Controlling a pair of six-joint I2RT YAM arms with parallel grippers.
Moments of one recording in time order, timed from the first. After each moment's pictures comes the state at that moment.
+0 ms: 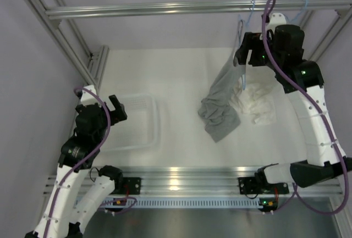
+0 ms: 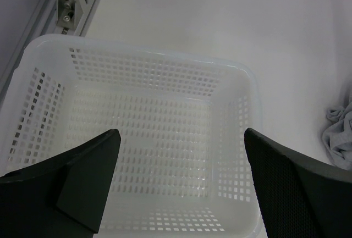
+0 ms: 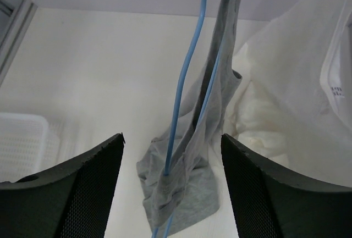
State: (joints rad) left arm -0.29 0.60 0.91 -0.71 -0.36 -0.38; right arm 0.29 1.31 1.78 -0.81 -0.02 0.17
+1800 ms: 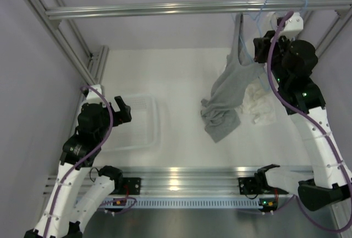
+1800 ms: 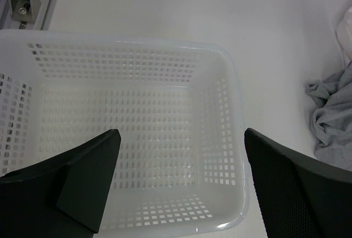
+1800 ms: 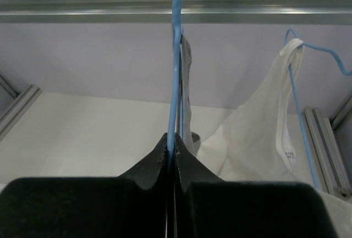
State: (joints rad) left arm -0.29 0.62 0.90 -0.70 -0.22 -0.37; right arm 0.29 1.15 1.51 -0.32 0.10 0.07
